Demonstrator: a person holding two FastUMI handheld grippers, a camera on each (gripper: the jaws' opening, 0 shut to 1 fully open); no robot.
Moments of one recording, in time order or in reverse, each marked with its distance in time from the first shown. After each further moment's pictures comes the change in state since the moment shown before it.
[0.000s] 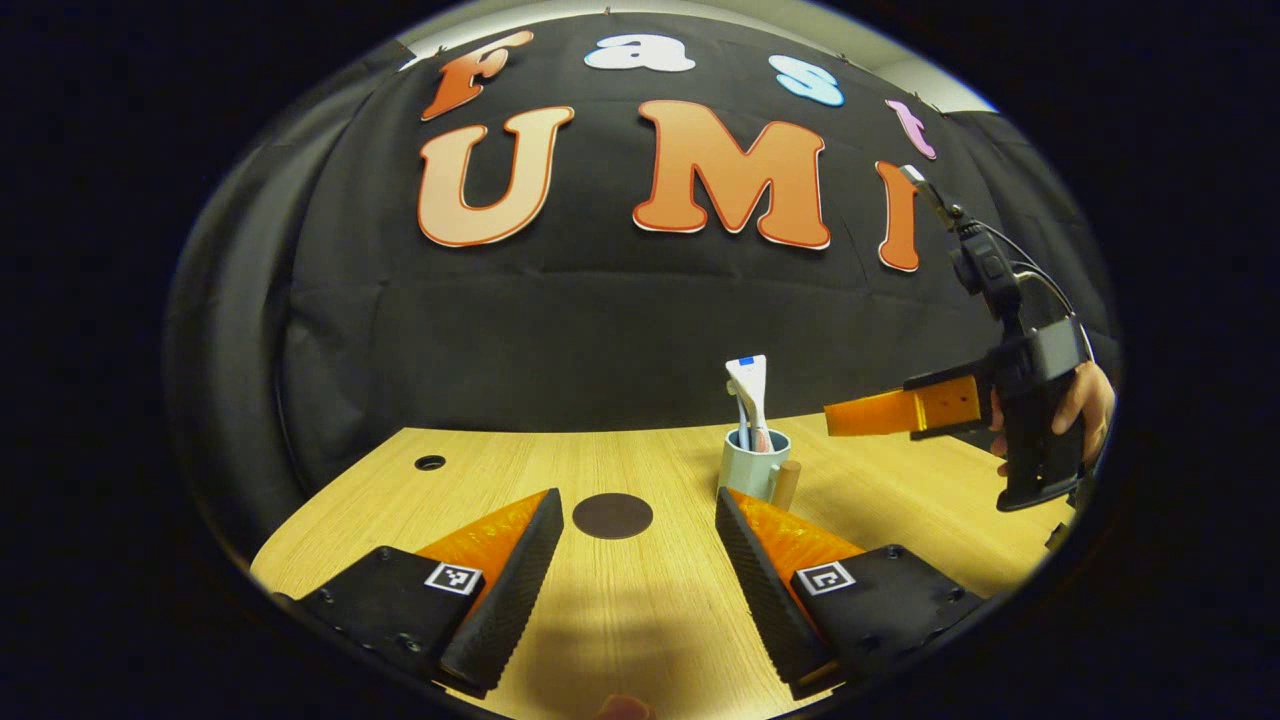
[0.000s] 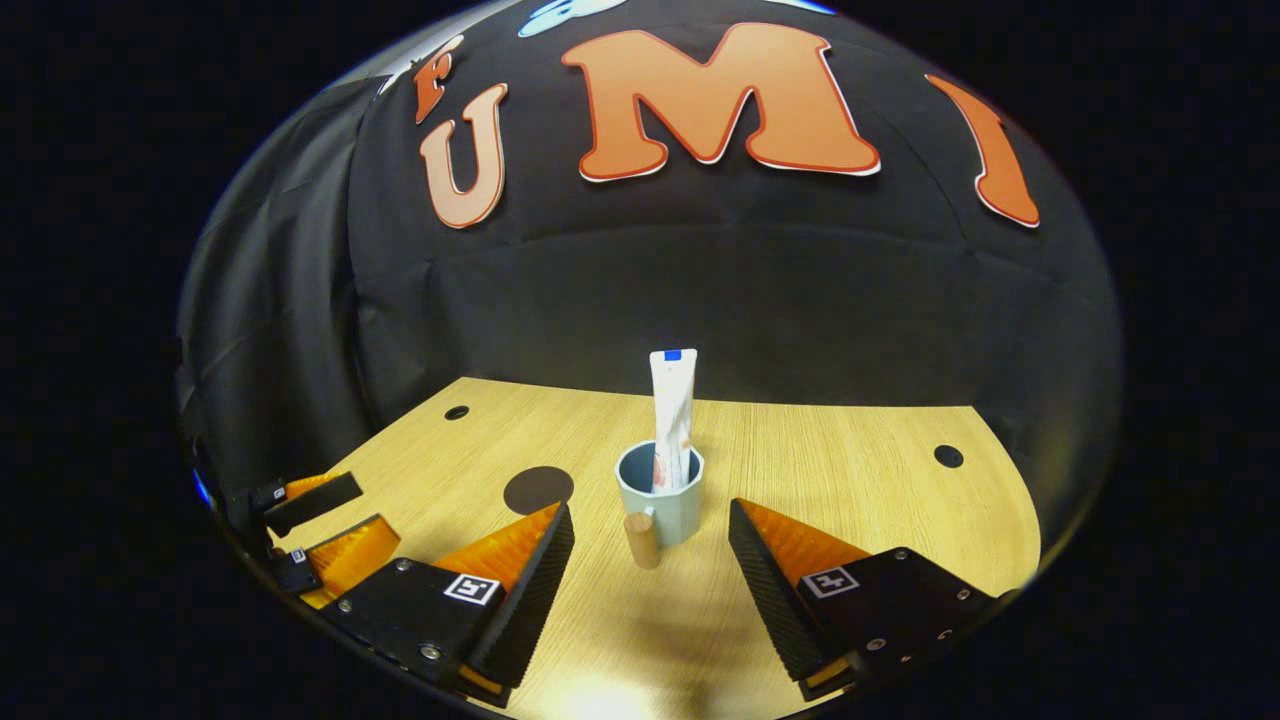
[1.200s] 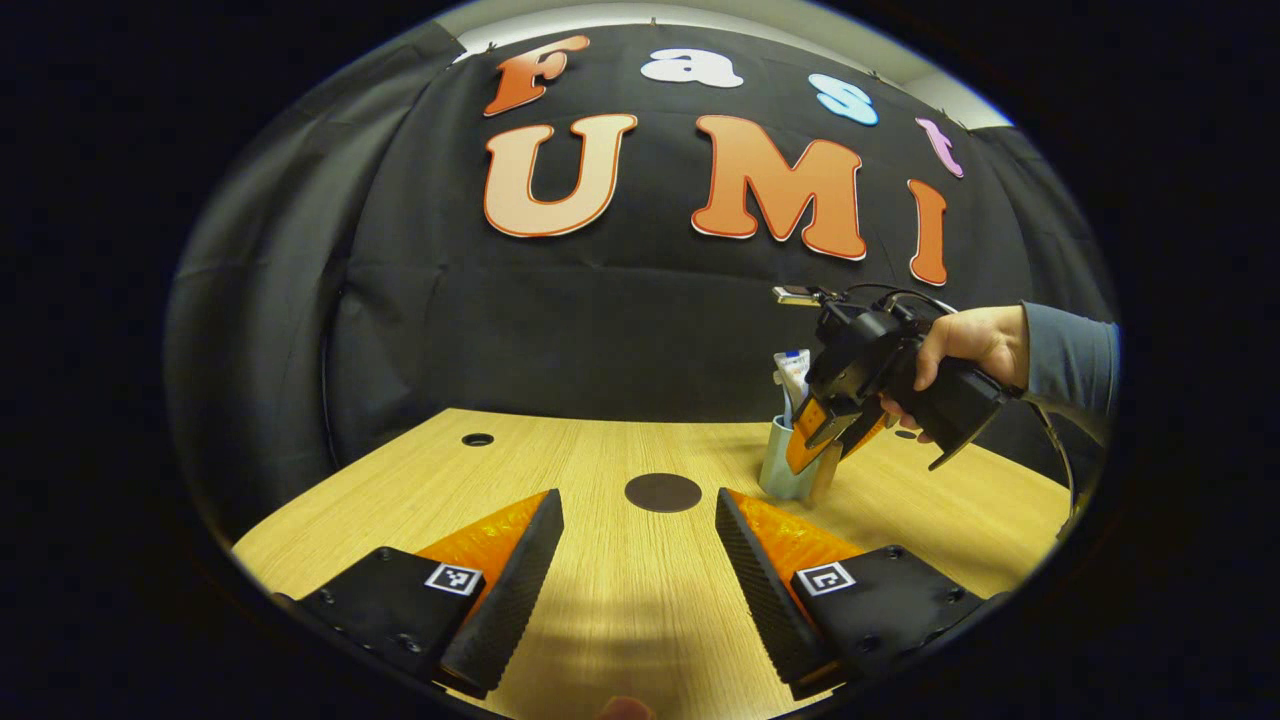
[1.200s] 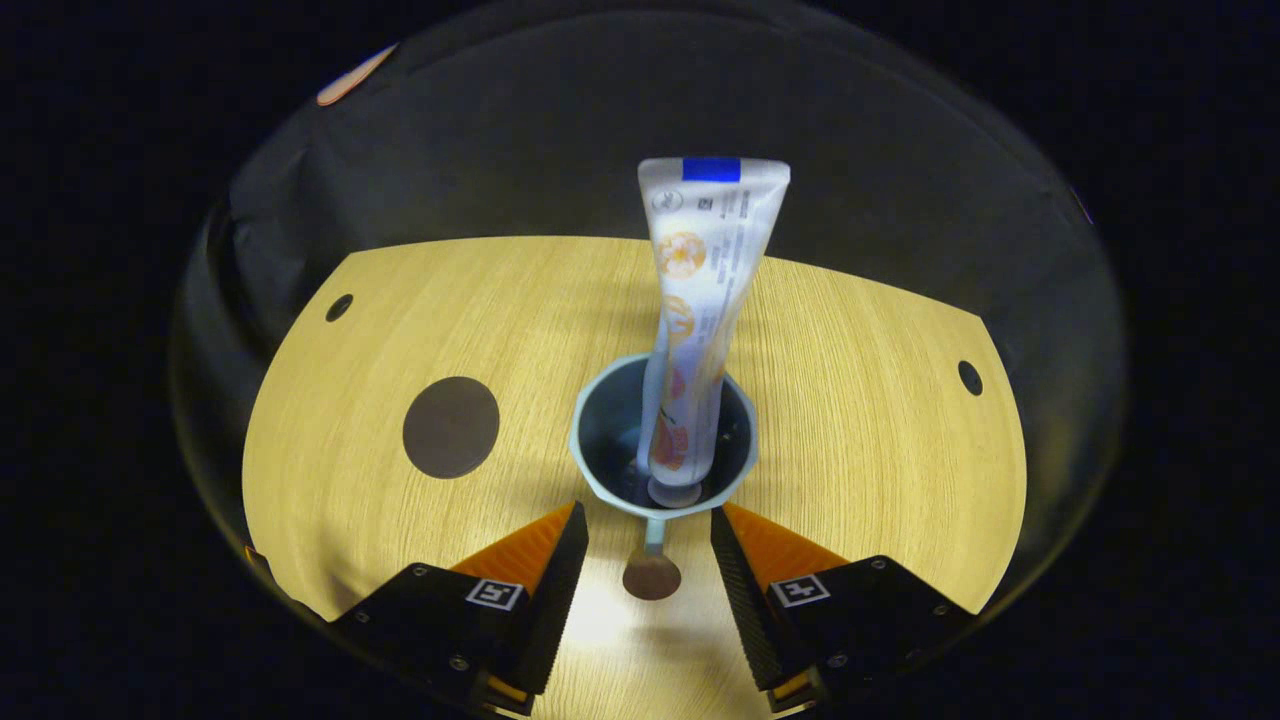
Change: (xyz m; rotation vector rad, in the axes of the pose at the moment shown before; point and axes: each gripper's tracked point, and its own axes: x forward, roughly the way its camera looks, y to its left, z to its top) left arm -0.026 0.040 -0.043 -0.072 -0.020 0.070; right arm 0.109 -0.007 -0.084 0.021 0.600 -0.220
